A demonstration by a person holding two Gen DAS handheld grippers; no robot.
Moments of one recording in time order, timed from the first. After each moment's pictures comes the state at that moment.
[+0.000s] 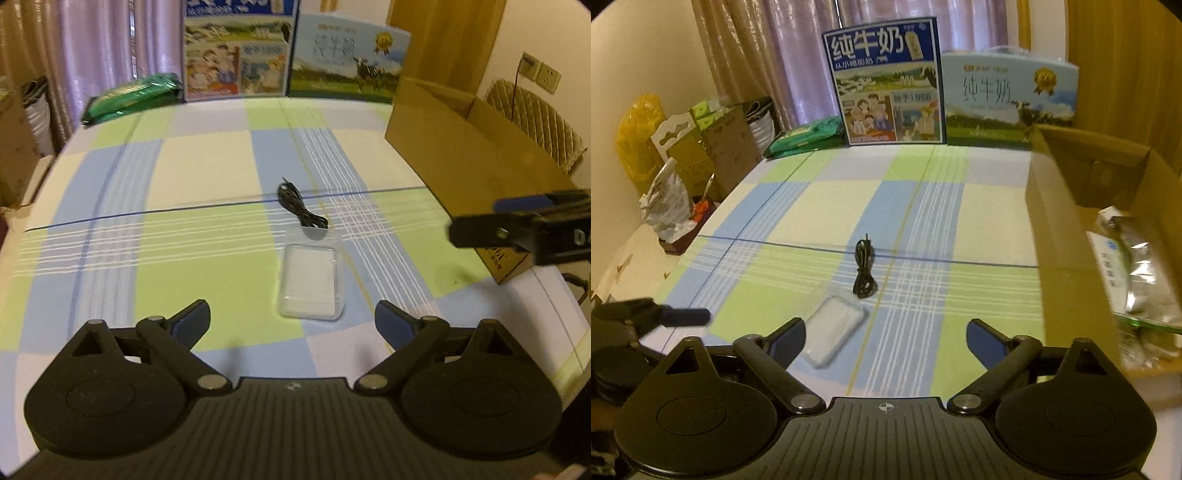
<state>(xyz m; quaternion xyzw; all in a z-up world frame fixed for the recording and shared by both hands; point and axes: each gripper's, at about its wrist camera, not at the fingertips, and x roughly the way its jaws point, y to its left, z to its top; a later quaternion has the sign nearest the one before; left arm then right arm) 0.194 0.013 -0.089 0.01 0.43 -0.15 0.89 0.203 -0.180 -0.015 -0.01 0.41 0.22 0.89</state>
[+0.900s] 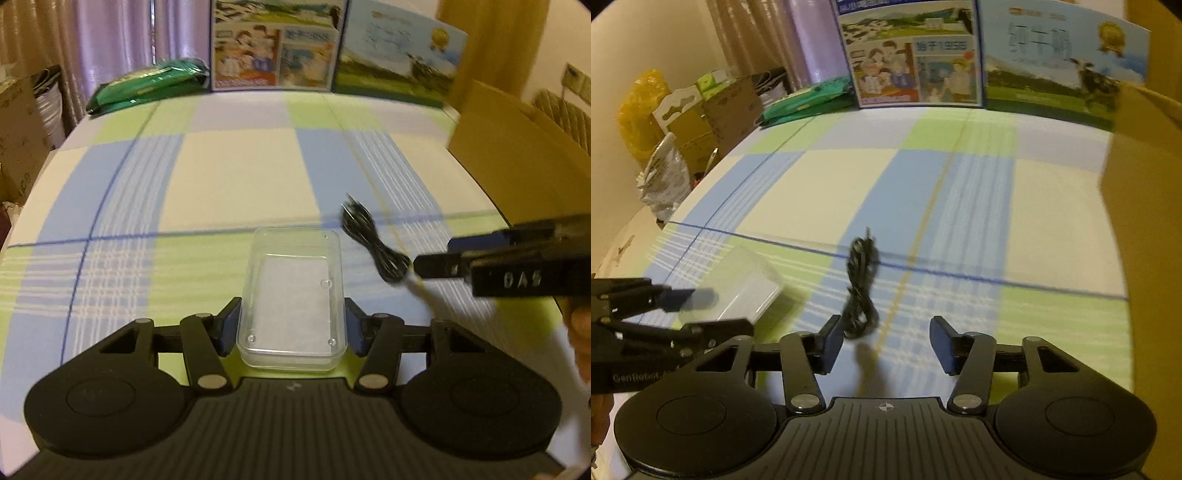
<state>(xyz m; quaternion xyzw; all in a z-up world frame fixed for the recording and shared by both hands) 0.277 0.042 -0.135 0.00 0.42 -0.10 0.90 0.299 -0.135 -0.094 -0.02 0.43 0.26 0.86</state>
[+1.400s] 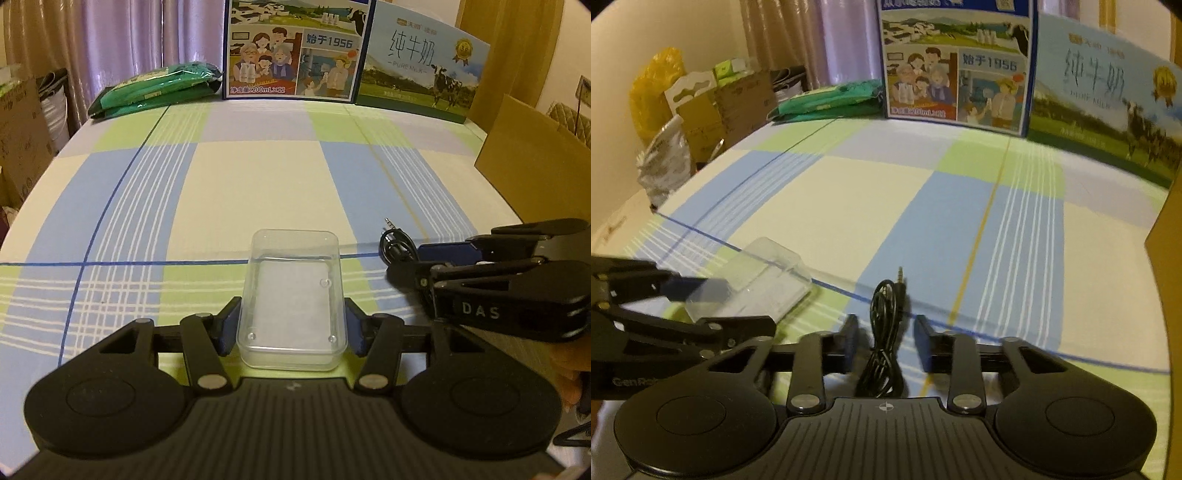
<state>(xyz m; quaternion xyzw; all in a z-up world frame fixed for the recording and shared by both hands) 0.310 0.053 -0.152 -0.01 0.41 -0.10 0.91 0.319 -0.087 -0.120 -0.08 0.39 0.27 0.88</state>
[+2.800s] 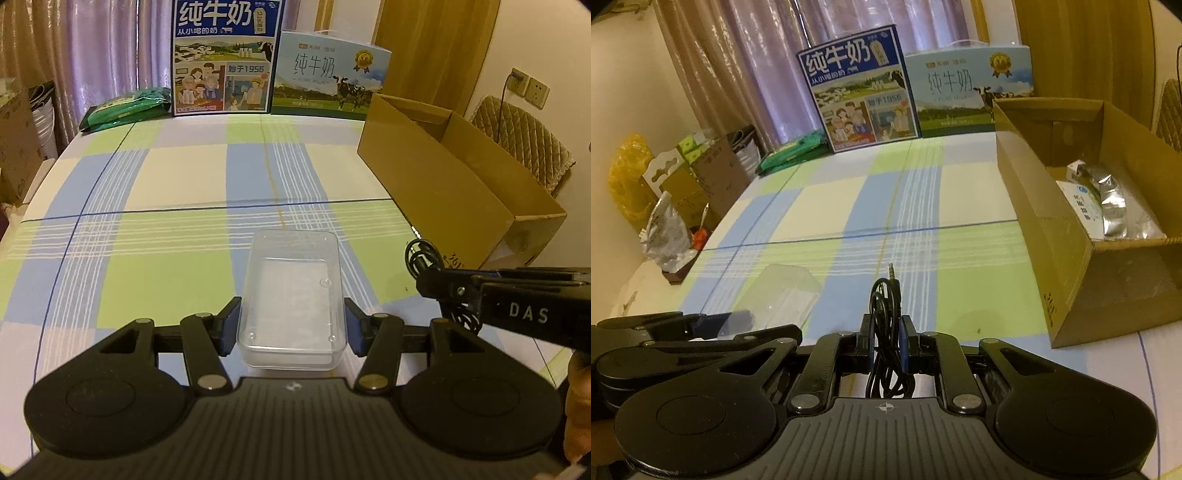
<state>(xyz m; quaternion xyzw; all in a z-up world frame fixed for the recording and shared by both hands) 0.149 -0.026 -0.065 -0.01 0.40 -0.13 0.91 0.133 -0.204 -0.015 0.06 0.39 0.18 0.90</state>
